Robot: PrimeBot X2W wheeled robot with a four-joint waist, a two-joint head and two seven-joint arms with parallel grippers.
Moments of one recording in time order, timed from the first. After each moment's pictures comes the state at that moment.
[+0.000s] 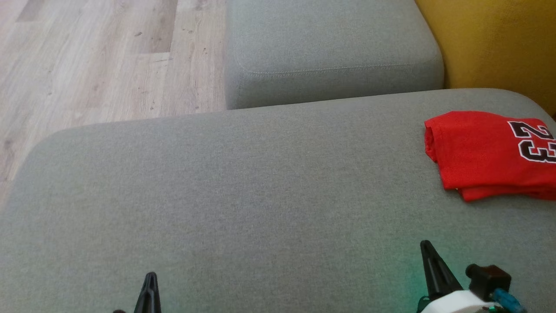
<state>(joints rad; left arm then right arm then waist) 0.19 0.05 -0.09 0.32 -0.28 -0.03 -0.23 0.09 -0.08 0.11 0.43 0.24 0.12 -0.23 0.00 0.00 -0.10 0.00</state>
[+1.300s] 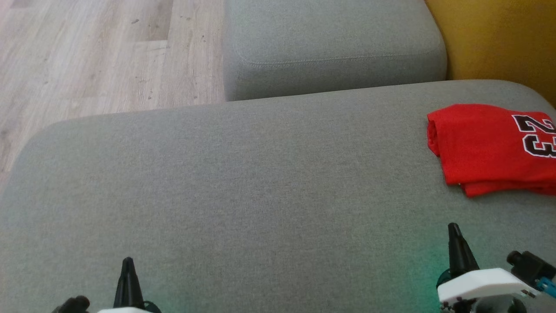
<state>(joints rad) 0.12 0.05 -0.04 0.31 -0.71 -0.05 -0.12 0.05 -0.07 0.03 0.38 0.68 0.12 -0.11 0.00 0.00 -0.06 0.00</state>
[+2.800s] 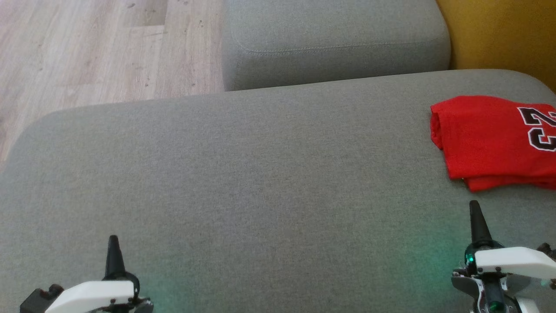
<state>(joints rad) 0.02 0.05 0.03 0.29 -1.22 -0.09 0.01 -0.01 -0.05 -0.06 0.32 1.20 0.12 0.01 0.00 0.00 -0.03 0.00</state>
